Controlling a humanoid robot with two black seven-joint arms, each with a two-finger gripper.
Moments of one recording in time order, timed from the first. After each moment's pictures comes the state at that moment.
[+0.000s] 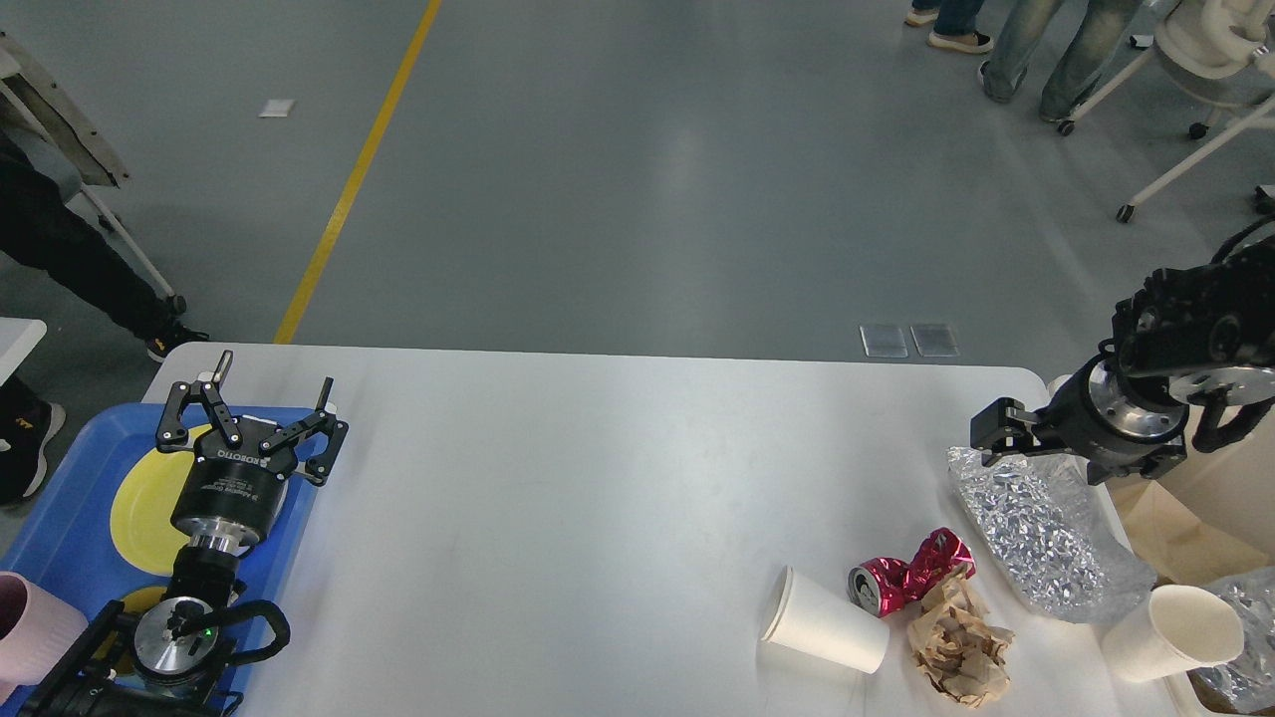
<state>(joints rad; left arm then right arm) -0.24 0.14 -1.46 -0.78 0.07 -0.63 -0.11 1.72 -0.35 -1.42 1.23 -0.11 0.30 -0.02</state>
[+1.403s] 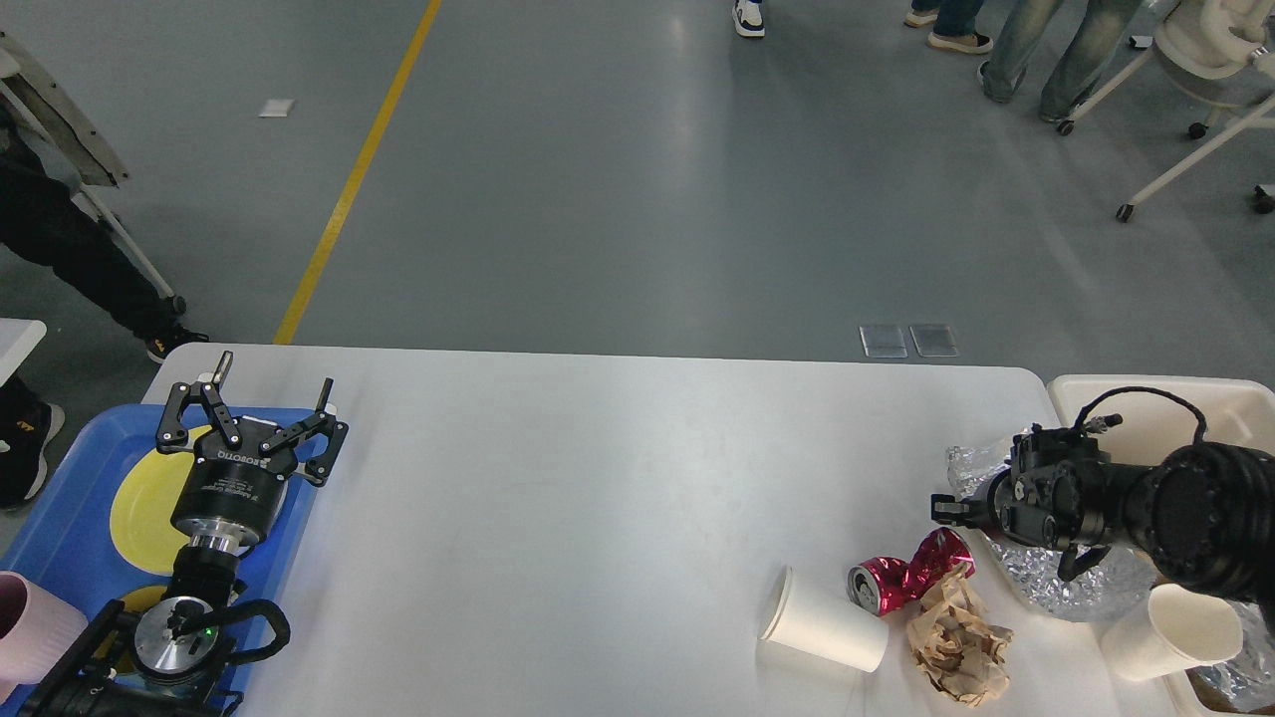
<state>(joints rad) -0.24 0.14 -1.46 -0.78 0.07 -0.63 -0.12 1.09 -0.16 -1.27 0.60 -0.14 0.15 -0.02</state>
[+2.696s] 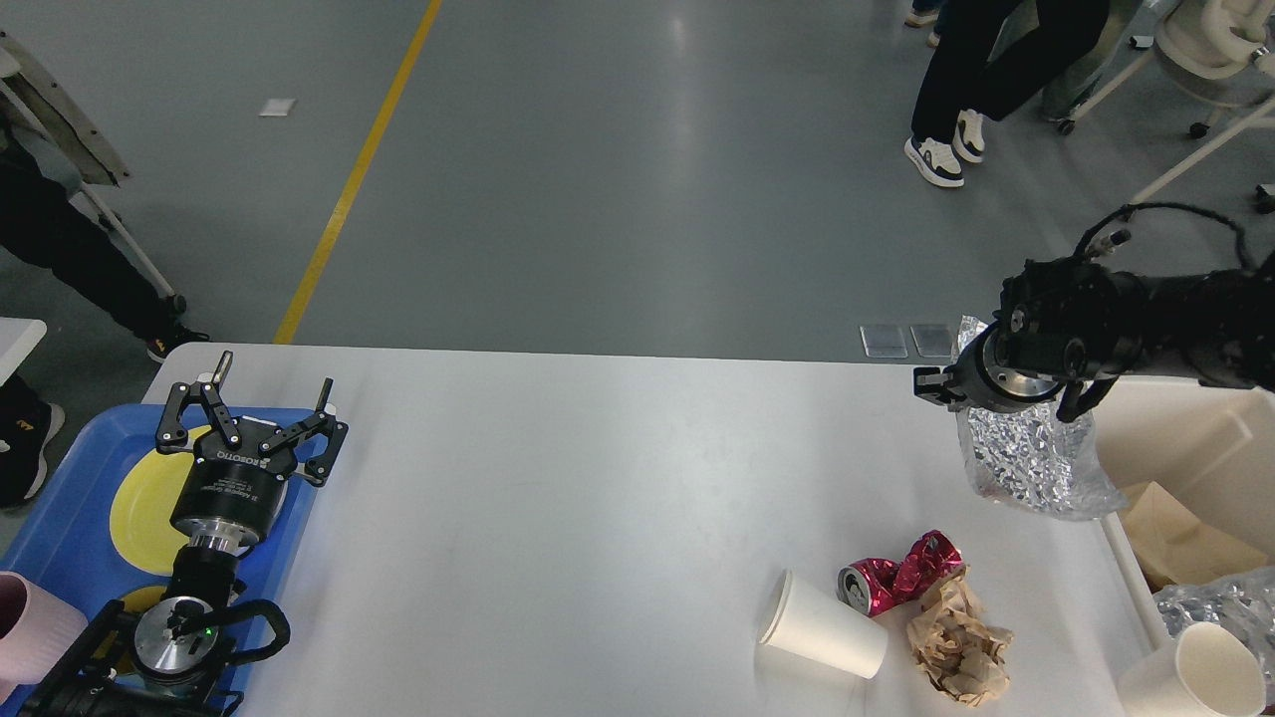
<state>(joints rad) -0.24 0.14 -1.46 -0.78 0.07 -0.63 -0.12 1.75 -0.20 -1.29 1.04 -0.13 0.37 -0.11</state>
